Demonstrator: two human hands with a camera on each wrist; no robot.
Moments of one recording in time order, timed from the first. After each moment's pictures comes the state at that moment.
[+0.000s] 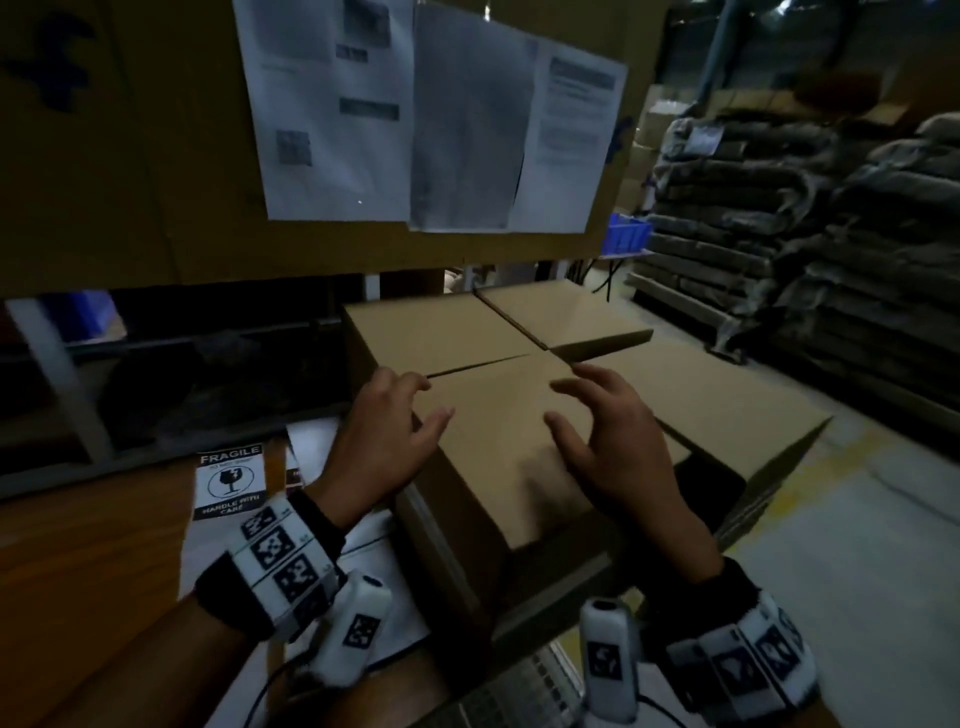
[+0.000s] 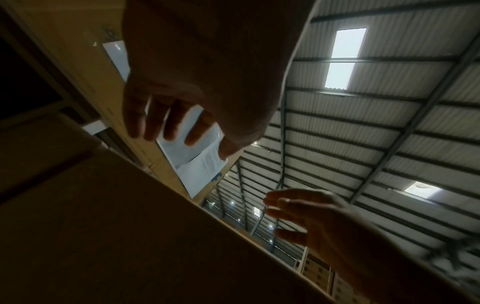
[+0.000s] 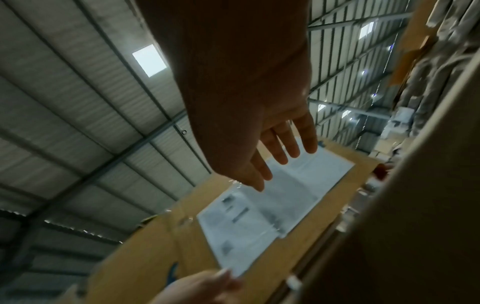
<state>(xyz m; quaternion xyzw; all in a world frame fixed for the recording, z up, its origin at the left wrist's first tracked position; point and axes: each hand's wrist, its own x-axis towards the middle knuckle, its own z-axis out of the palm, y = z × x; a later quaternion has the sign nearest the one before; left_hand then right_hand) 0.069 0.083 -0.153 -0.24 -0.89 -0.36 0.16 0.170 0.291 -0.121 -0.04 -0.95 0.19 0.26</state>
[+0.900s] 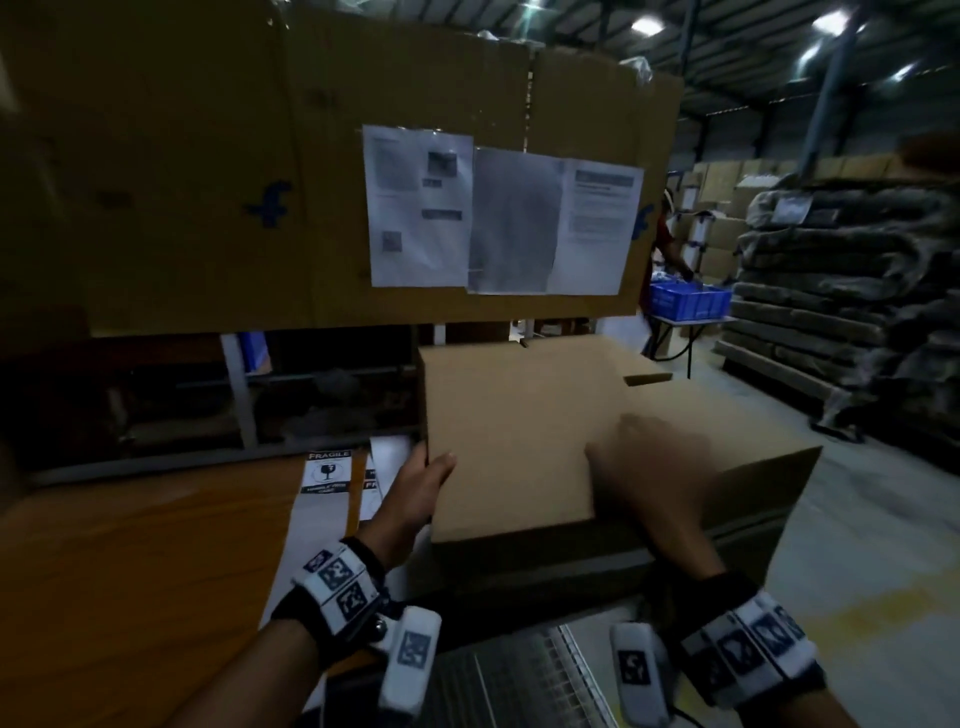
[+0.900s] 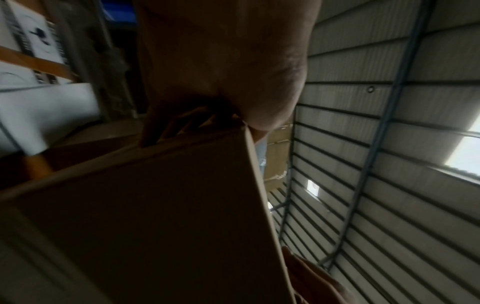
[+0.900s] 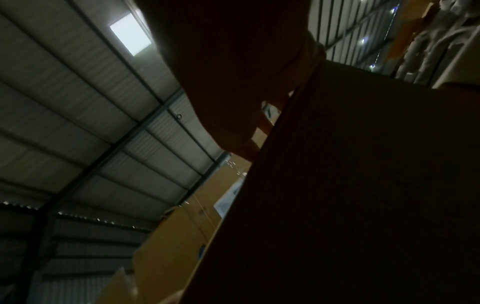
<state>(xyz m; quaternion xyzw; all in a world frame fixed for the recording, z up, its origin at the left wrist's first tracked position) 0.238 0.097 -0.148 -0.06 -0.69 -0.72 -0.03 0.285 0.323 -0.098 -0.19 -0.93 0.19 0.23</state>
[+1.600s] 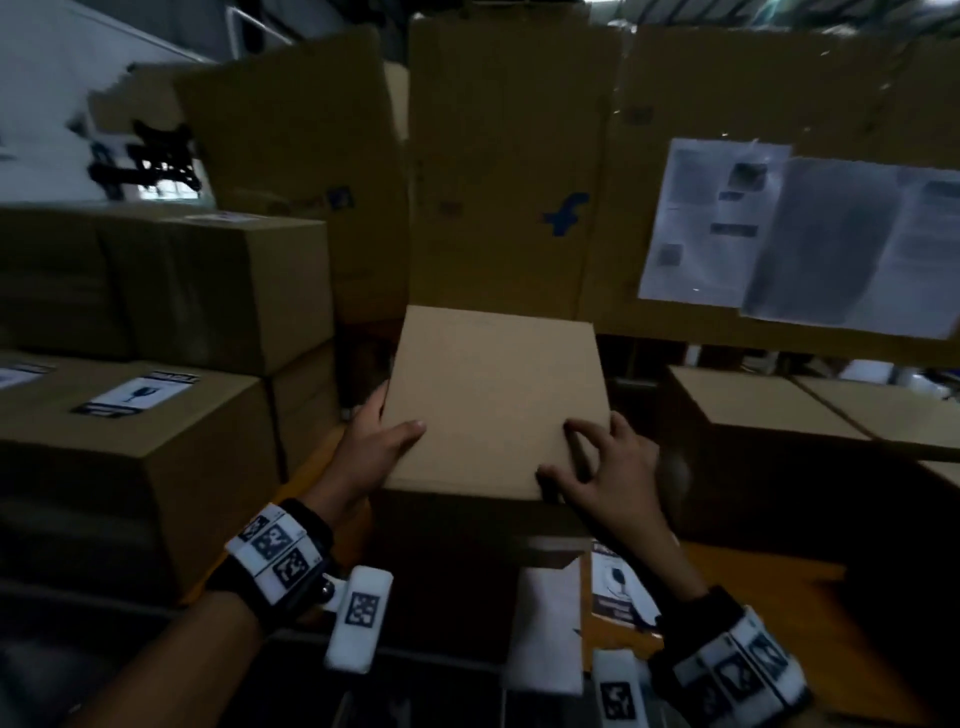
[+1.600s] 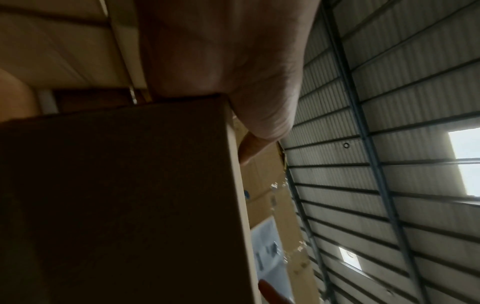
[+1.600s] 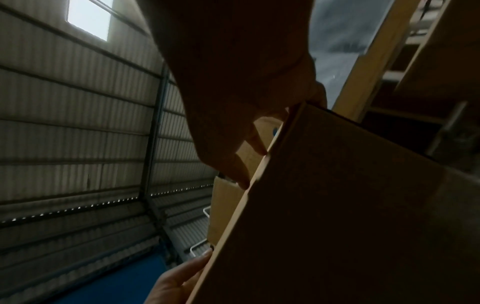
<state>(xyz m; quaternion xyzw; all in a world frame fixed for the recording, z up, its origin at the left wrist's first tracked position) 0.316 -0.258 -0.111 0.07 -0.75 -0.63 0.20 0.270 0.002 -0.117 0.17 -0.92 0.32 0.13</state>
